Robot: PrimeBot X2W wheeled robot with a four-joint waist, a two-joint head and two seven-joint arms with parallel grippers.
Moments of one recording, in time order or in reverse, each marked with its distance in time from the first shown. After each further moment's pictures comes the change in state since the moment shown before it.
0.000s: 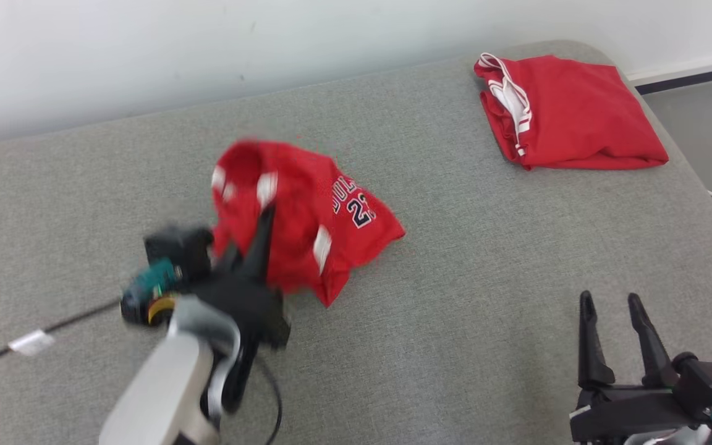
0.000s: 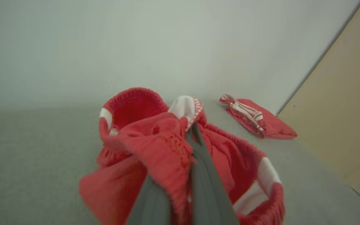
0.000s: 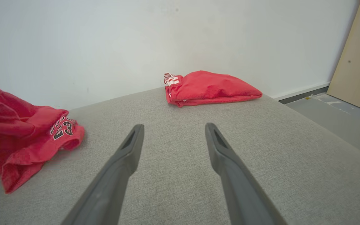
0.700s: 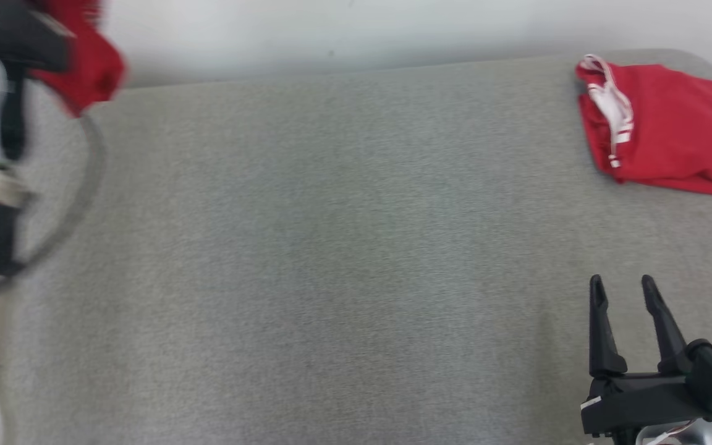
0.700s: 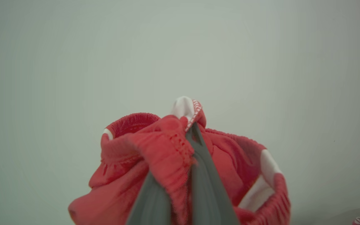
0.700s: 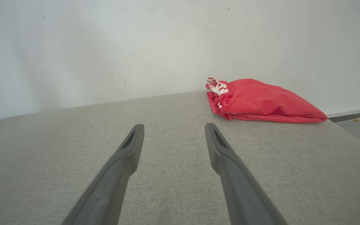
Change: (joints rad) left arm -0.631 0.233 0.178 0.300 0.078 -0.142 -0.087; right arm 0.012 -0.003 -0.023 -0.134 -0.062 0.000 0.082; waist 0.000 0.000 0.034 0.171
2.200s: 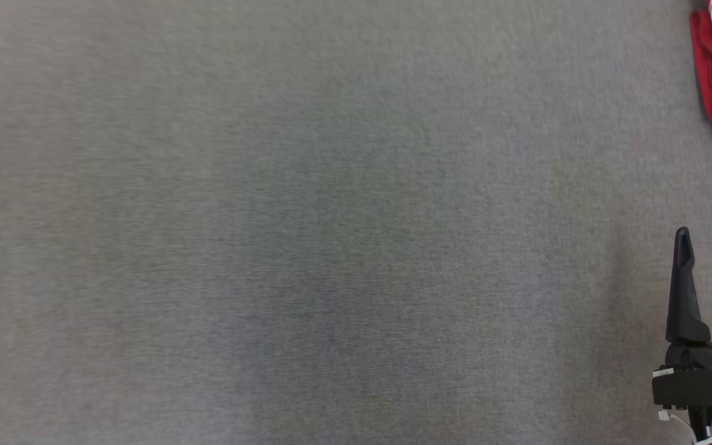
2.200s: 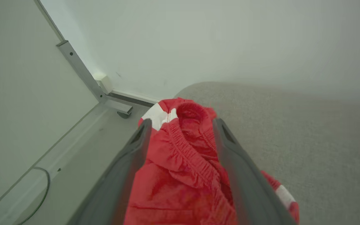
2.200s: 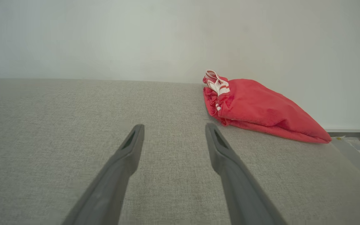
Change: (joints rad) left arm 0.288 0.237 0.239 0.234 -0.016 0.111 0.097; right arm 0.000 -0.044 -0.114 -0.240 -0.083 0.000 0.081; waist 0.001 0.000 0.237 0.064
